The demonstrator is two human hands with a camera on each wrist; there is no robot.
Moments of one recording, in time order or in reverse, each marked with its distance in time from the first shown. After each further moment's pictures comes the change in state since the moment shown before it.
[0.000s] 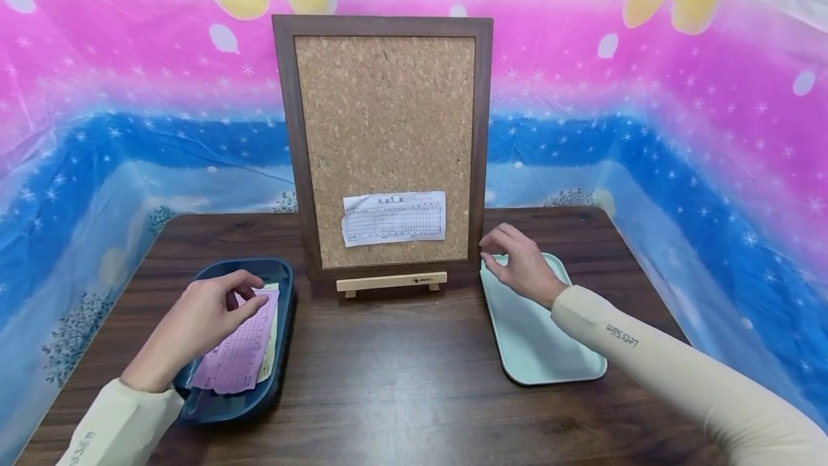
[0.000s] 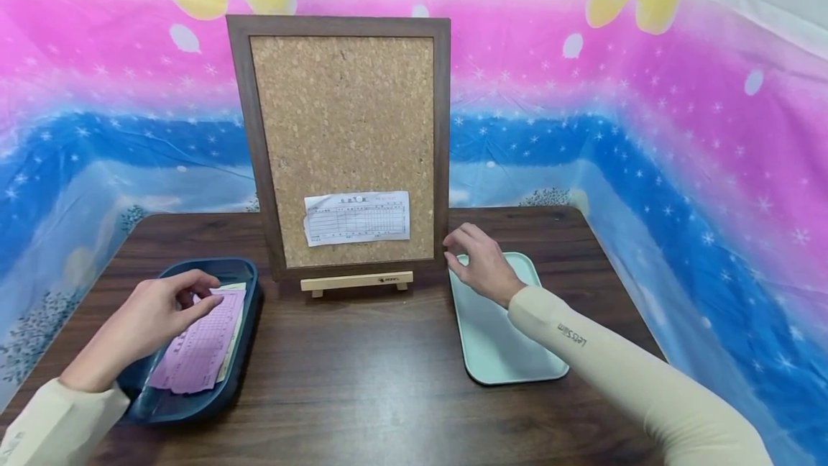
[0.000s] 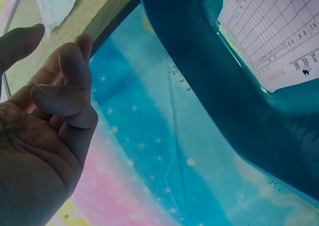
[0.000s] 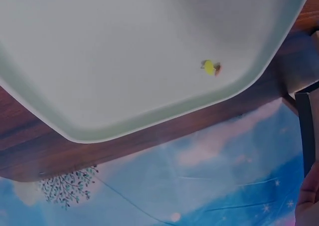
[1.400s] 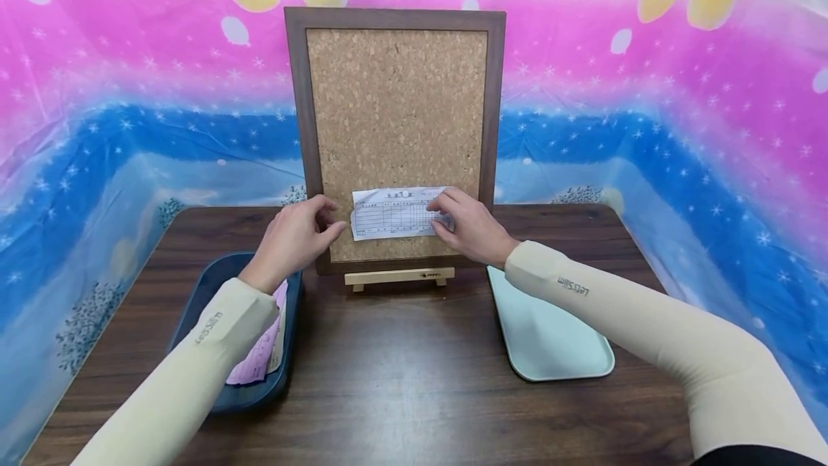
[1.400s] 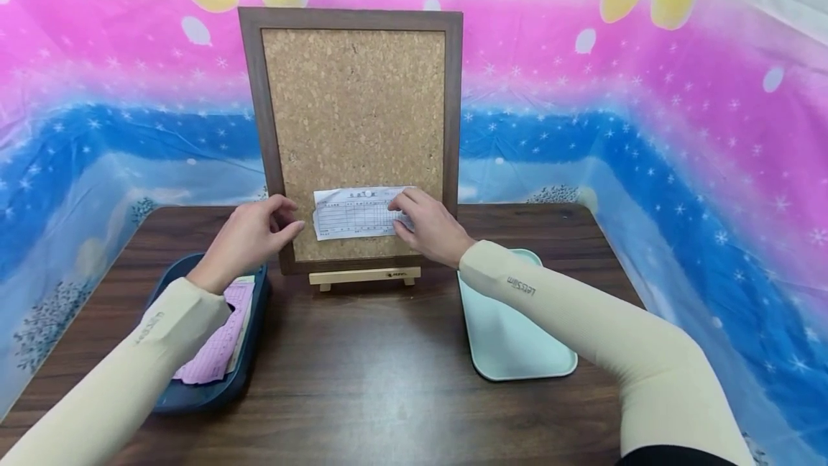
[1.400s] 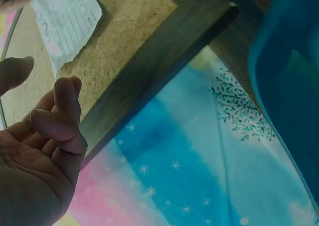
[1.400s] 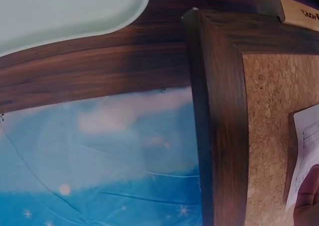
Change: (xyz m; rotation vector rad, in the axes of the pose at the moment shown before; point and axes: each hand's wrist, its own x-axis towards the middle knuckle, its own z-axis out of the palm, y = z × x) left_hand 0.102 0.053 0.018 -0.043 0.124 0.029; right_hand 0.091 -0.055 0.019 -0.030 -0.087 -0.158
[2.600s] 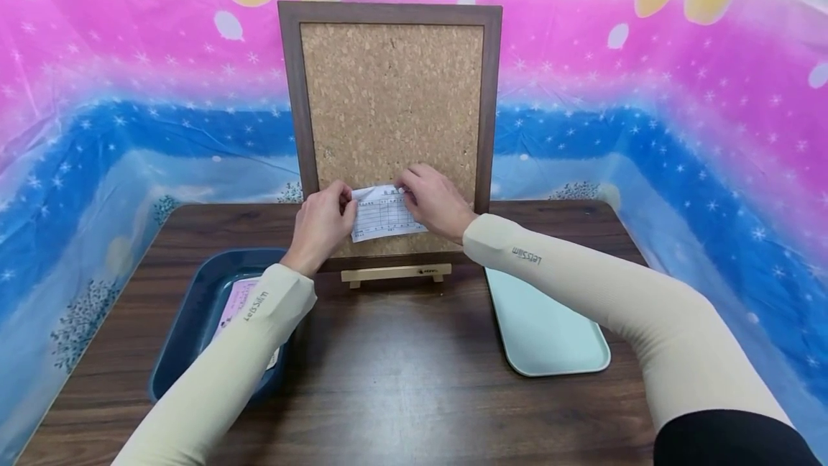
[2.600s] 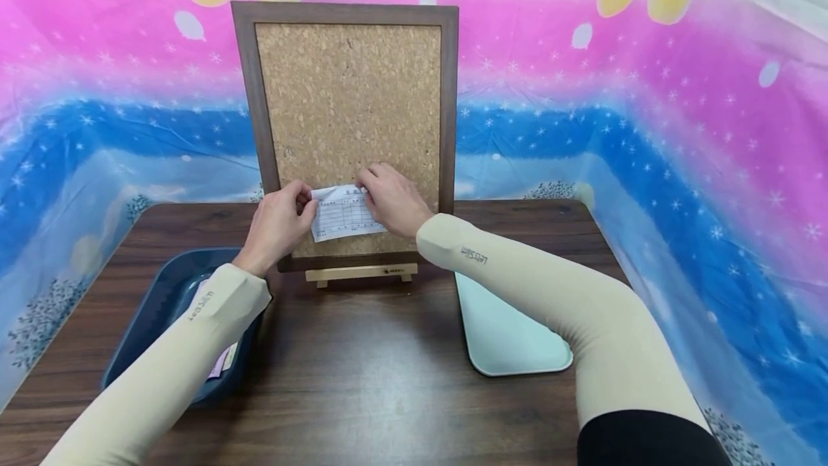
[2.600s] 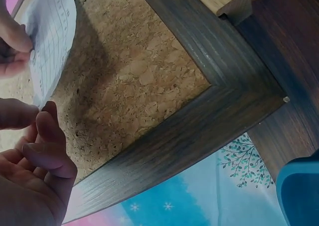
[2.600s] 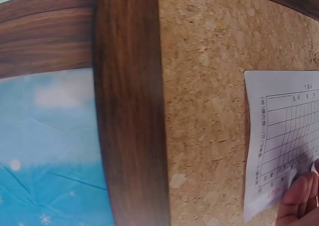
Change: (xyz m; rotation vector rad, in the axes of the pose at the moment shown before) left_hand 0.031 0.020 0.036 -0.014 0.187 -0.069; right_hand 0.058 -0.016 0.010 -0.115 -0.023 0.033
